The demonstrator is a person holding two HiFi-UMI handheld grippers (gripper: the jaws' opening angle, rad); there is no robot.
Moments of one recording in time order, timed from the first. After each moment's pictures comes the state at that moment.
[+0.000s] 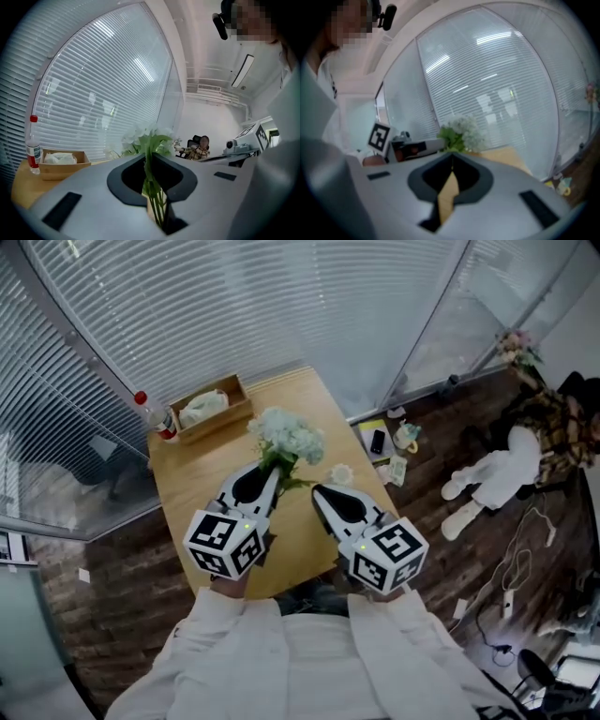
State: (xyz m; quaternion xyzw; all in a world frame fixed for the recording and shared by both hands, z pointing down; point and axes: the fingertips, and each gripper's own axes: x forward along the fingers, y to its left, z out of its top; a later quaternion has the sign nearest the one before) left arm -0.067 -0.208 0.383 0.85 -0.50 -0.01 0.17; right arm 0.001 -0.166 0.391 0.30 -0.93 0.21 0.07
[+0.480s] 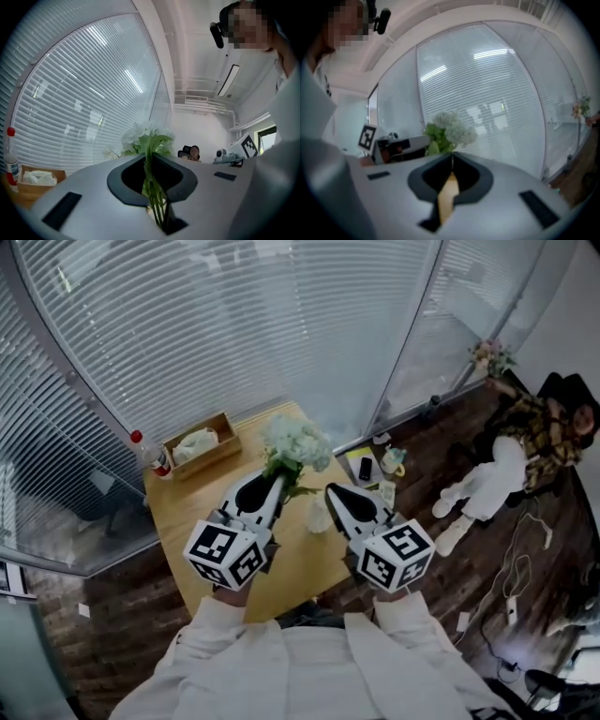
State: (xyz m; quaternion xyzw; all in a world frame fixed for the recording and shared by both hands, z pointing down) left arm -0.032 -0.223 0.319 0.88 -0.45 -0.07 0.11; right arm 0.047 -0.202 0.351 0.37 -0.91 0.16 0.04
